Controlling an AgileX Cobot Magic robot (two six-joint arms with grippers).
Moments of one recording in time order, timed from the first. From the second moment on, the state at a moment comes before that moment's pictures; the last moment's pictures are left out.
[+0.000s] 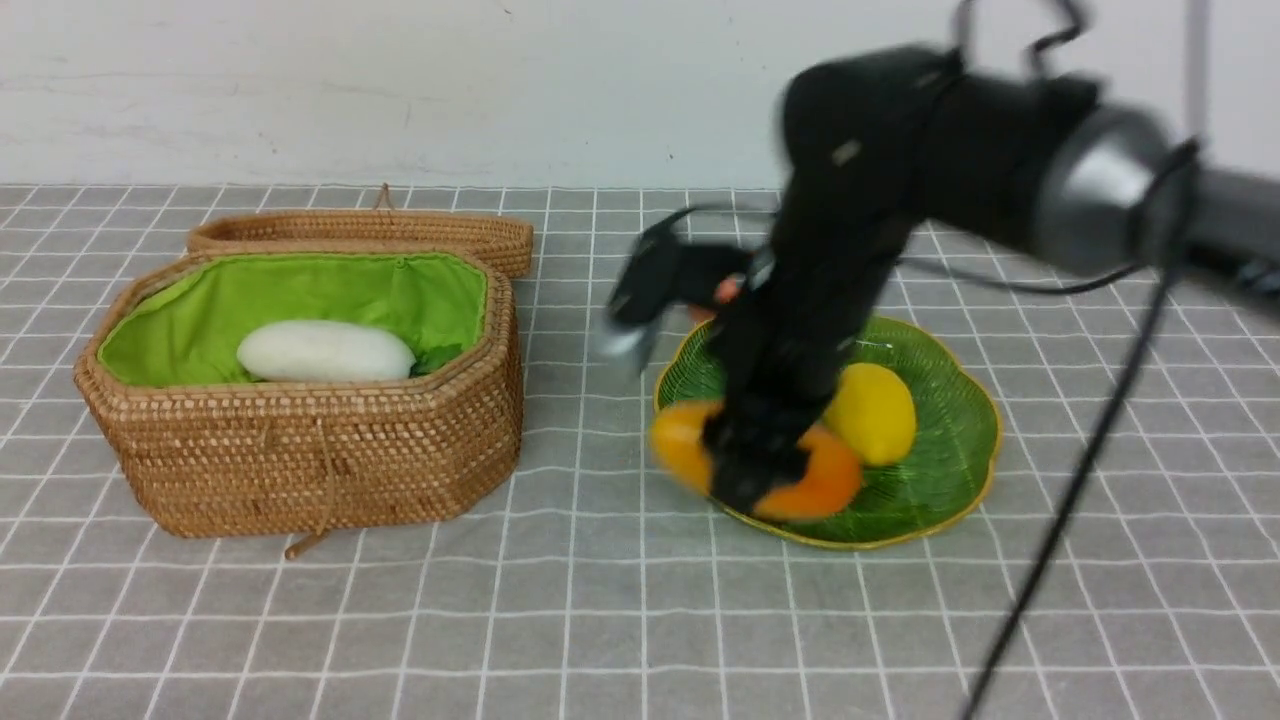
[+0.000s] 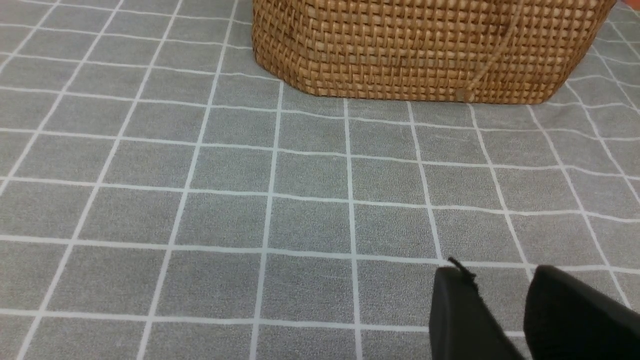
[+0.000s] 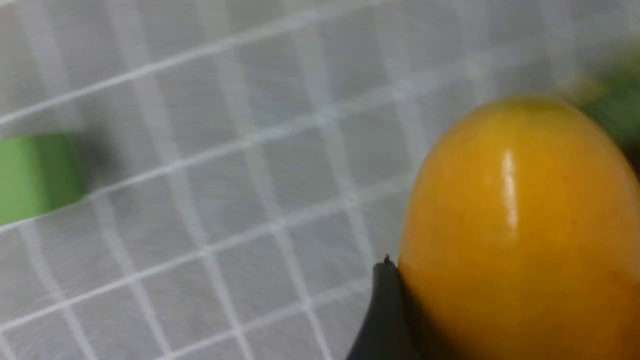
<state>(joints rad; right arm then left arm) 0.52 1.95 -1.76 0.15 1.18 -0.67 -0.13 -0.01 0.02 0.17 0.43 -0.32</state>
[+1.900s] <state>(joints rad) 0.23 0.53 -0.32 0.13 0.38 -0.14 -0.13 -0.01 0.02 0.17 0.43 -0.32</state>
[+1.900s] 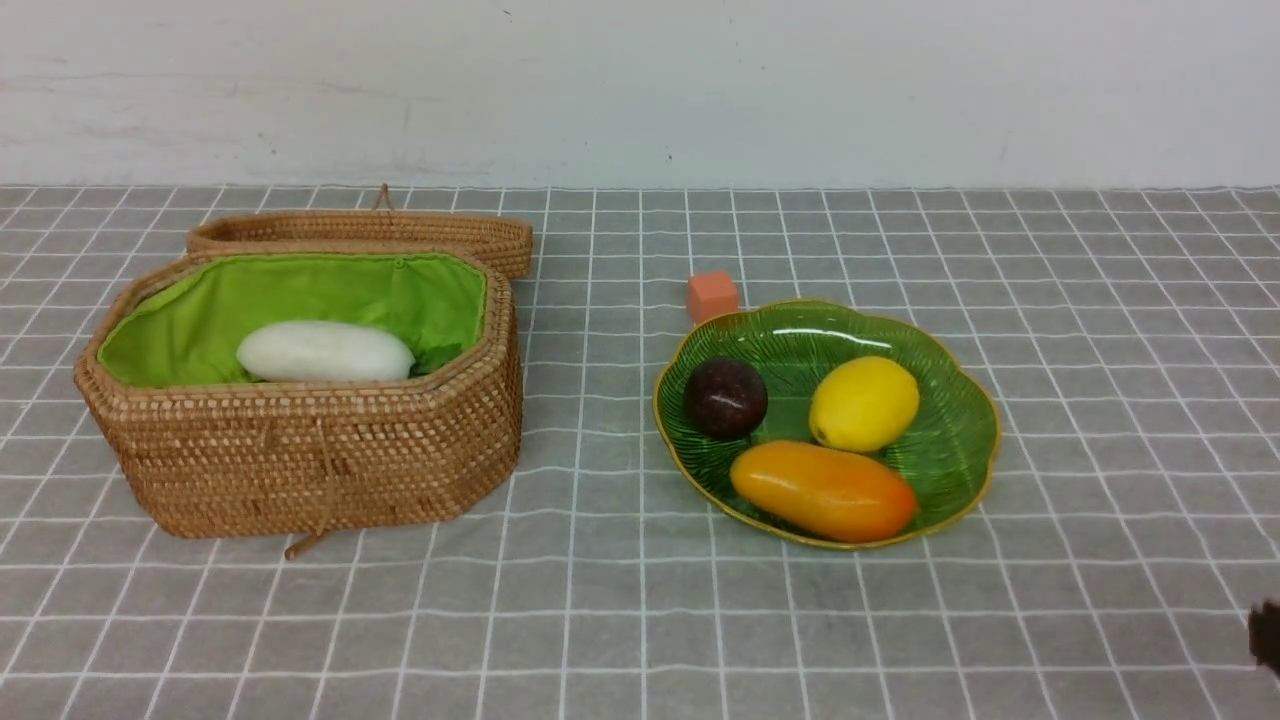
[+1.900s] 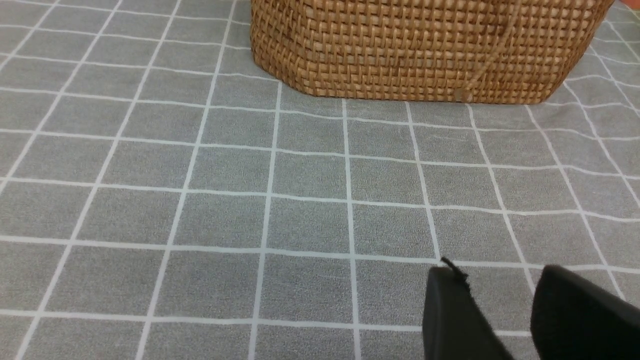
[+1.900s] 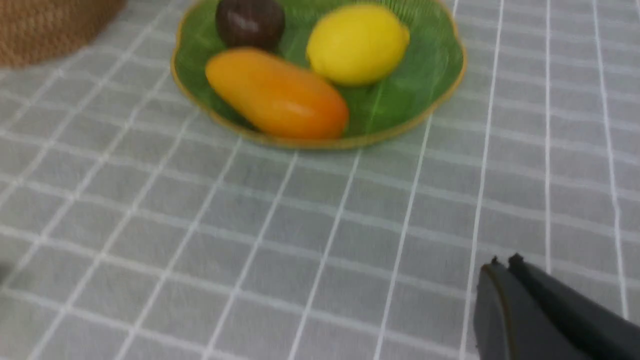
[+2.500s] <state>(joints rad) -0.01 0.19 -0.15 0.01 0.44 -0.14 -0.13 -0.01 0.02 0.17 0.43 -0.32</state>
